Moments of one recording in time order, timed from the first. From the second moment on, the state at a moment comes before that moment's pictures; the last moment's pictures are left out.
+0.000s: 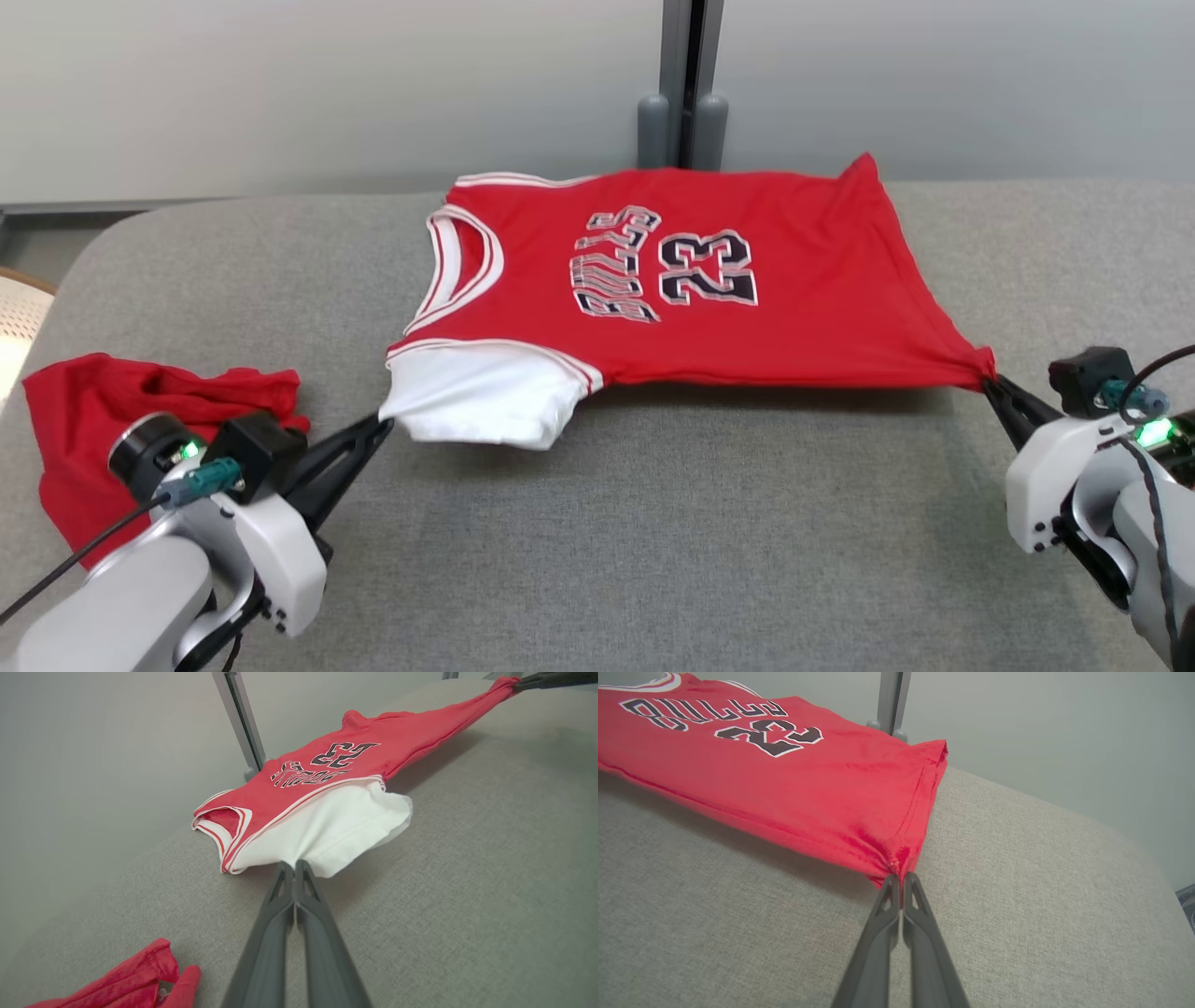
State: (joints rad) left arm -0.60 0.64 -1.04 0.41 -0.70 -0.13 -0.25; right arm -0.68 -0.48 0.86 0.96 0.64 0.13 -0.15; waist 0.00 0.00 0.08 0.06
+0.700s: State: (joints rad) left arm -0.47 0.94 -1.27 -0.10 -1.05 -0.13 0.02; right arm -0.53 -0.80 1.14 0.53 1.06 0.13 0.26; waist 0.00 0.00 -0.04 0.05
